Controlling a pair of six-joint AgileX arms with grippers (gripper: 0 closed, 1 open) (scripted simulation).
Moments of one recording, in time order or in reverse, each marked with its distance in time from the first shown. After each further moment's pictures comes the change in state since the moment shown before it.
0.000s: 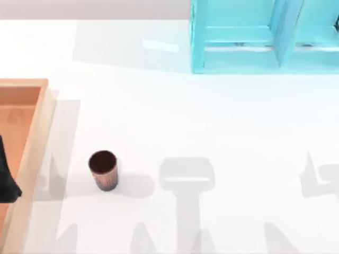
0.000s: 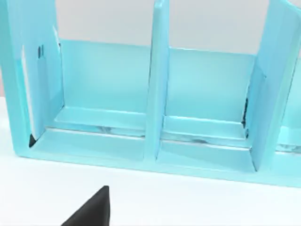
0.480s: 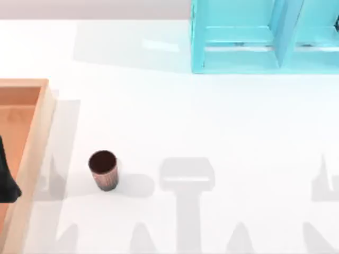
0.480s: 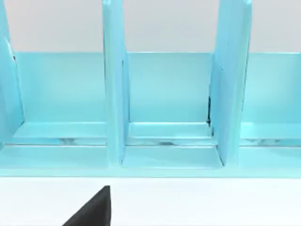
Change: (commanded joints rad) left arm 0.000 0.000 0.000 0.000 0.000 0.000; right arm -0.097 -0.173 -0.189 0.092 0.008 0.049
